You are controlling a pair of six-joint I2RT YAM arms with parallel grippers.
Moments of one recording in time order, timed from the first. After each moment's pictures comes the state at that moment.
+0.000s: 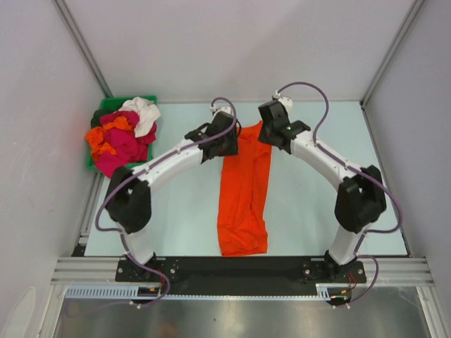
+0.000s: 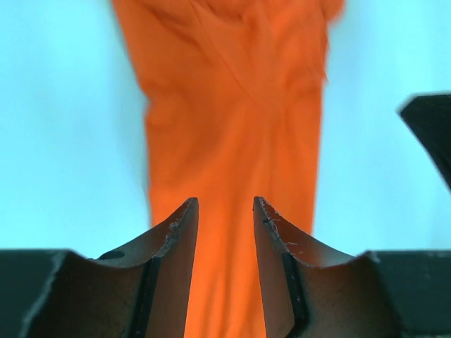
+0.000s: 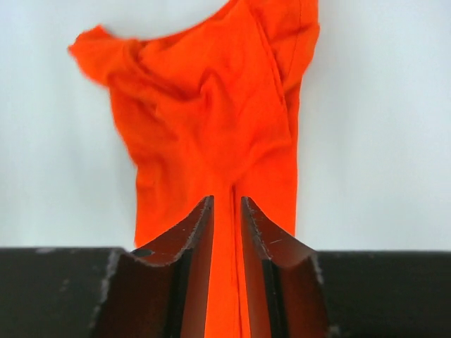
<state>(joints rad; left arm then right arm) -0.71 1.76 1.46 -0.49 -0.22 -0.59 0.56 1.73 1.49 -0.52 0.34 0.64</state>
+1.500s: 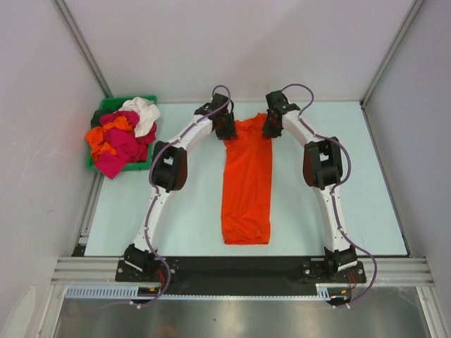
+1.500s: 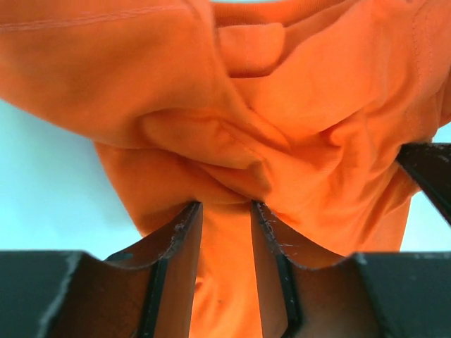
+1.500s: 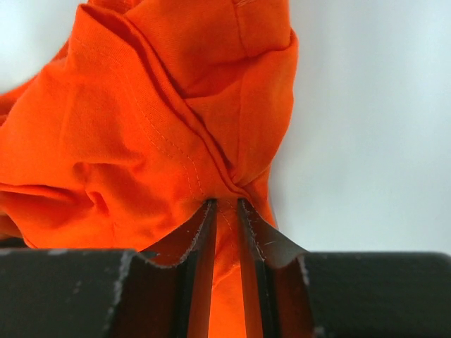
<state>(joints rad) -0.43 2.58 2.32 -0.68 0.11 -0.52 0.31 2.48 2.17 -0.70 0.08 0.58</state>
